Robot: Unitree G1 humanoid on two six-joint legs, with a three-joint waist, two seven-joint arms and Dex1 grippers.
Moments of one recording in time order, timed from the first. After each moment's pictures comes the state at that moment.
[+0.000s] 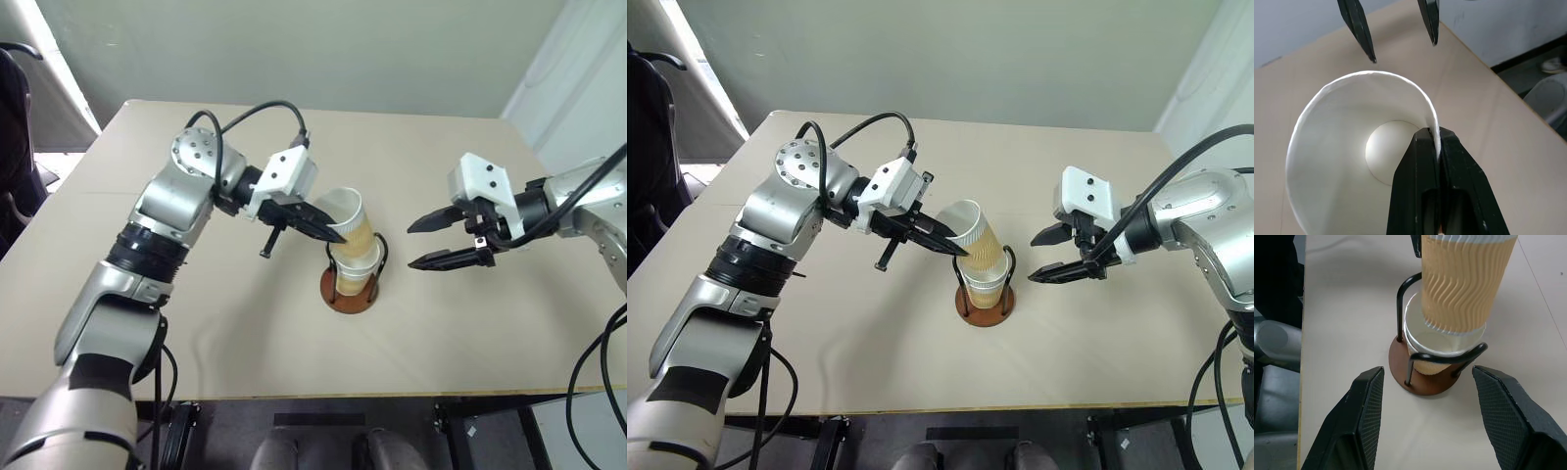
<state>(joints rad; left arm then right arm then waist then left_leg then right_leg) -1.12 0.68 -0.40 0.33 -0.39 0.09 -1.58 -0.88 -1.02 0.21 -0.32 0.47 0.88 1.29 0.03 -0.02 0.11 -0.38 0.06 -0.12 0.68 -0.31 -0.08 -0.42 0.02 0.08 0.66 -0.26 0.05</state>
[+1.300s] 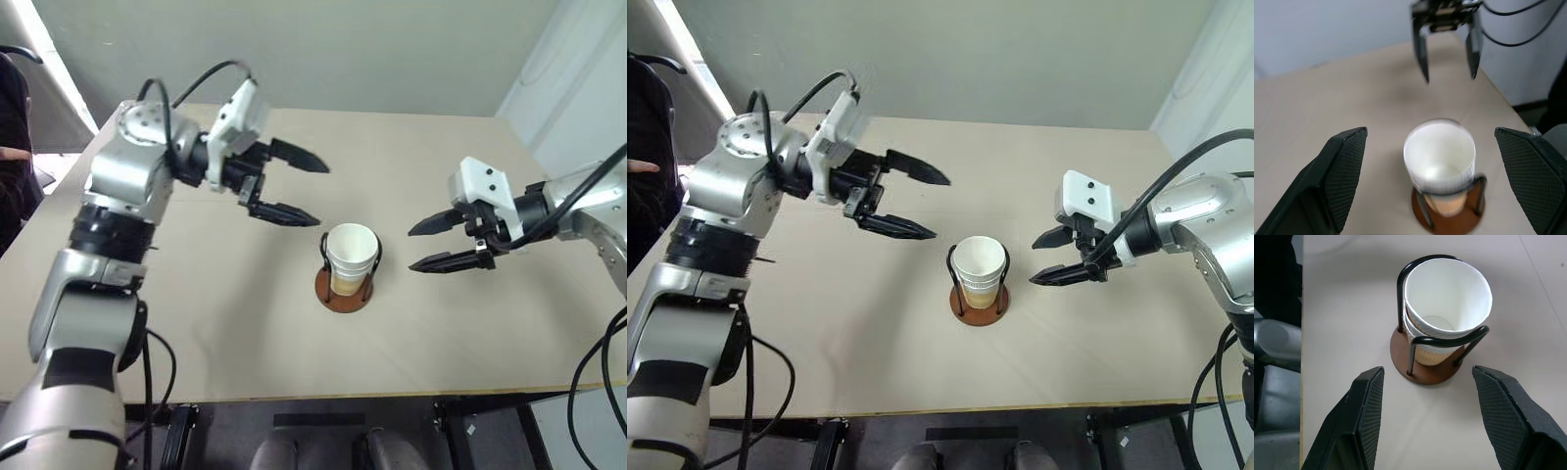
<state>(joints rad) -1.11 0.79 -0.22 0.39 -0.51 0.30 -1.54 -0.87 -1.02 0.21 -0.32 0.47 0.88 1.28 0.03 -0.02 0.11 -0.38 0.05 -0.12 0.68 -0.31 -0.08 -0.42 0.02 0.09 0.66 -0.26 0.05</state>
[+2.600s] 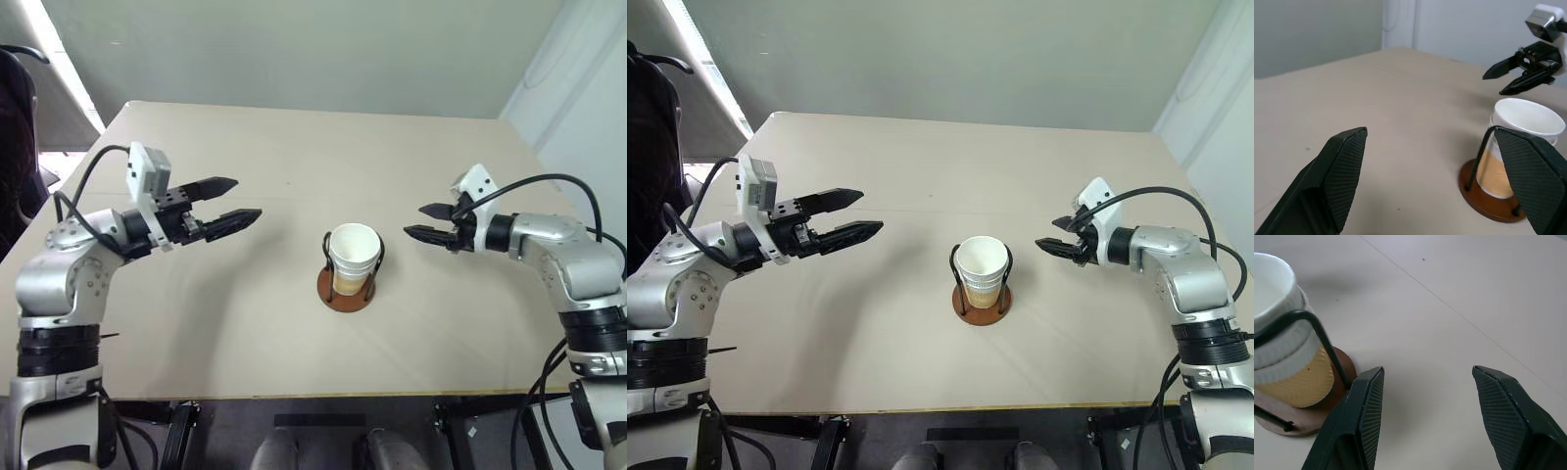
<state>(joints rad) -0.56 0.76 0.24 0.04 -0.61 0.52 -1.03 -0.68 -0.71 0.06 0.05 0.34 0.62 0.86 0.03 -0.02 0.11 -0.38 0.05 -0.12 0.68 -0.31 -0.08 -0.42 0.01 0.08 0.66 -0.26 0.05</state>
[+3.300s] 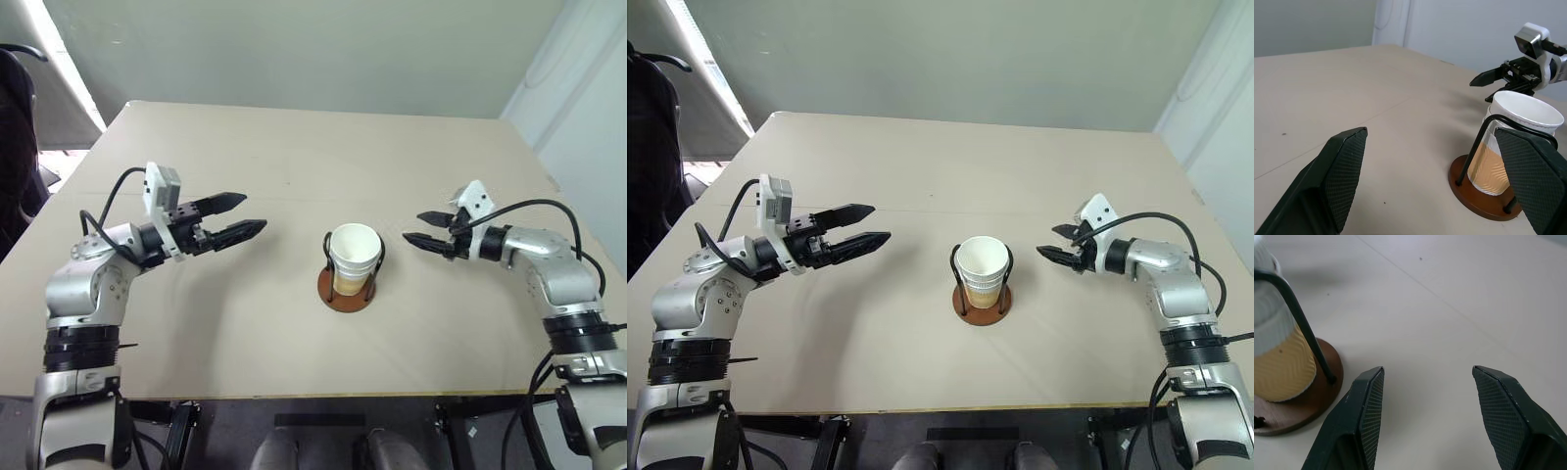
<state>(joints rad) -0.57 0.72 0.22 0.18 -0.61 0.50 -1.12 -0.64 -0.65 0.06 0.23 0.30 0.38 0.94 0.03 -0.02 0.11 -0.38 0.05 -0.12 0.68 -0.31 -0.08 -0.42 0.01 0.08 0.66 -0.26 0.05</state>
